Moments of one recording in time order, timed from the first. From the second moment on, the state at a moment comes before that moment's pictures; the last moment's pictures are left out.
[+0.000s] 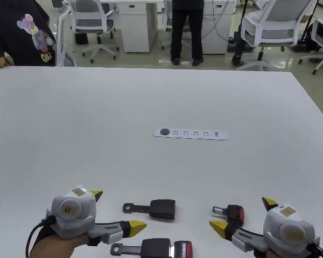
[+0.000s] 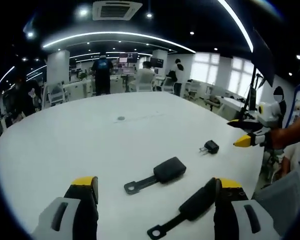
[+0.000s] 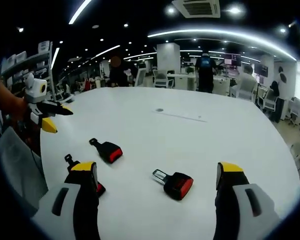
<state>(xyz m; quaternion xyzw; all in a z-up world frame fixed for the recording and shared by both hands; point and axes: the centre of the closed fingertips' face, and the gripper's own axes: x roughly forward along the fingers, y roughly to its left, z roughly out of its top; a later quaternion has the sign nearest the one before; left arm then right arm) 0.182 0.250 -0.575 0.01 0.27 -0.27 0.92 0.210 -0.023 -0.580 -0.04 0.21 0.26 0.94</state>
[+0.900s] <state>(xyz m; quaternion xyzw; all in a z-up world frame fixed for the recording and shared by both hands) 0.124 0.282 -0.560 0.00 0.25 -0.29 0.92 0.140 -0.032 -0.572 -0.04 0.20 0.25 0.95</state>
